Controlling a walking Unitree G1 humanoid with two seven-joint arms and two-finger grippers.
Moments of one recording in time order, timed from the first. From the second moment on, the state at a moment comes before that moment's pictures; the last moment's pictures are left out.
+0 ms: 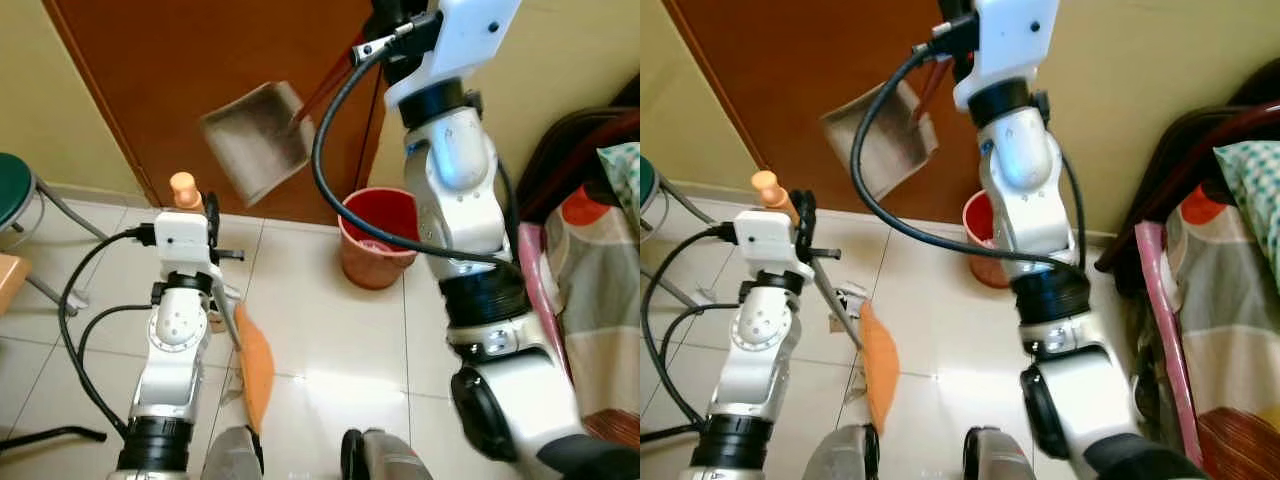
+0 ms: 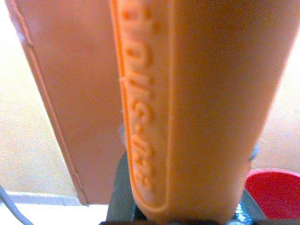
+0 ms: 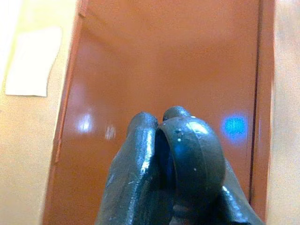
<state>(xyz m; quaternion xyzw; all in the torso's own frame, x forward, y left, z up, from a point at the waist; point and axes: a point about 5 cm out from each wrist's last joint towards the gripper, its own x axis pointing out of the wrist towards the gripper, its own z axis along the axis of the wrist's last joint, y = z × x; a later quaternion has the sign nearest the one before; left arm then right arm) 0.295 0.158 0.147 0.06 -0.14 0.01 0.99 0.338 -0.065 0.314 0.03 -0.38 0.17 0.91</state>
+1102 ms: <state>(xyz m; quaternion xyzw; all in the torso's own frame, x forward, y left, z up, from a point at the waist) 0.282 0.146 0.162 0.10 -0.13 -0.05 0.98 0.321 -0.173 0.129 0.04 -0.03 -0.08 1.00</state>
